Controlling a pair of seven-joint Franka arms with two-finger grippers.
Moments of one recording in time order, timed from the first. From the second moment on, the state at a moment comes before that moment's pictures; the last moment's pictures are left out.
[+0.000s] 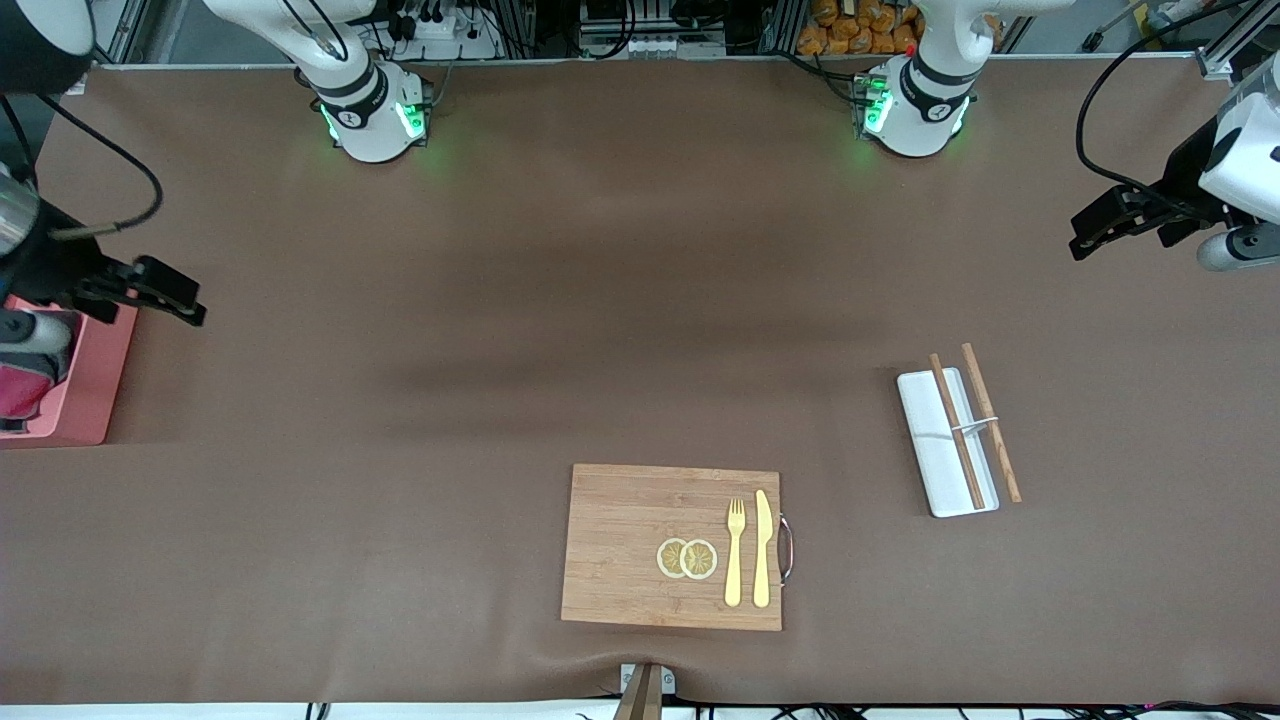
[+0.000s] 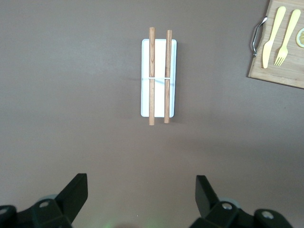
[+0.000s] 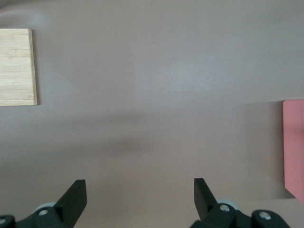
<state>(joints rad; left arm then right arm) -0.08 -0.06 -0.01 -1.63 0.01 1.56 -0.24 0.01 0.08 0.02 -1.46 0.02 1.58 0.10</state>
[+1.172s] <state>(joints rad) -0.08 -0.06 -0.01 -1.60 0.01 1.57 -0.20 -0.05 -0.01 0.02 -1.55 0.02 1.68 0.07</state>
